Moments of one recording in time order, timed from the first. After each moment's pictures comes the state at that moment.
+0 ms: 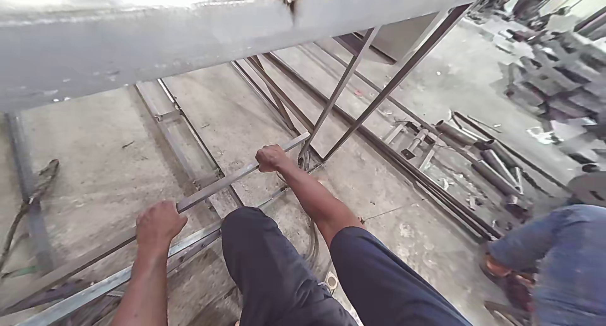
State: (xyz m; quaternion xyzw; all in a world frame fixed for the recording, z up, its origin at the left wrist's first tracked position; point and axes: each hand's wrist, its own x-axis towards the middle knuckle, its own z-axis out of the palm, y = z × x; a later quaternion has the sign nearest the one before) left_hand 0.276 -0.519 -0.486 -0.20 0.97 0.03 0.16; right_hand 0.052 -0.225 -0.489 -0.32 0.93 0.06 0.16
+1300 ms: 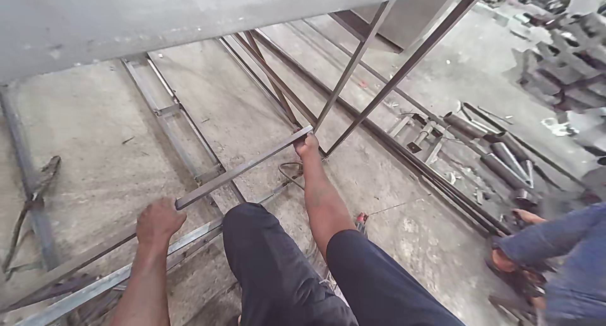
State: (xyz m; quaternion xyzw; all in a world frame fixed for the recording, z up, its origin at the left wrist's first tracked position) left_hand 0.277 -0.522 -0.485 -0.21 0.97 0.08 0.14; right_hand 0.001 -0.129 -0.546 0.29 0.25 -0.92 -0.05
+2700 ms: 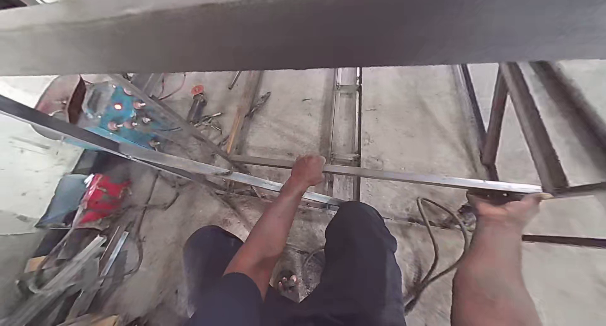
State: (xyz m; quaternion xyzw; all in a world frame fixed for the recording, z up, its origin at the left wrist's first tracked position) left_hand 0.284 -0.532 -0.492 -0.18 0.97 0.12 0.10; right_hand 0.033 -0.145 -0.528 0.26 0.39 -0.89 0.01
